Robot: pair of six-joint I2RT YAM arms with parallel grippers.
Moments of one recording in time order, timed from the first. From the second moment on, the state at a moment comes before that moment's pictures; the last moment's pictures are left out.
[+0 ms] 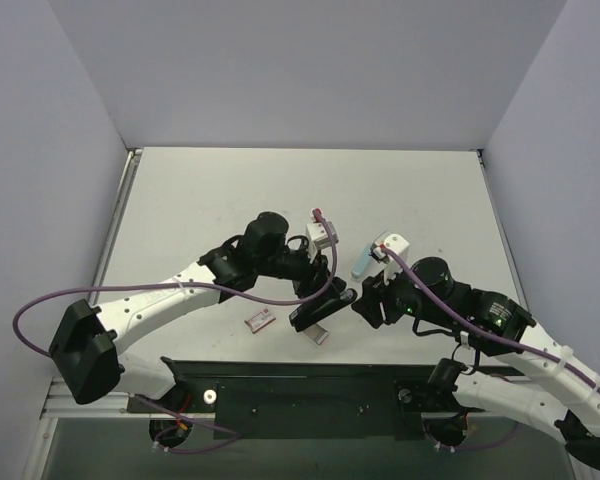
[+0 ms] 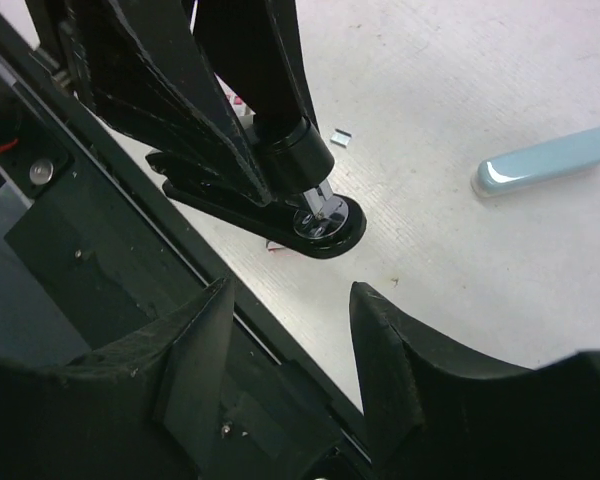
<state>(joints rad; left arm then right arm) -0.87 1.39 1.05 -0.13 0.59 -0.13 0.93 0.74 0.93 -0.75 0.06 0.24</state>
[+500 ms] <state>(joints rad) -0.88 1.23 0.94 0.01 0.84 -0.26 0.99 0.78 1.04 -0.80 -0.18 0.07</state>
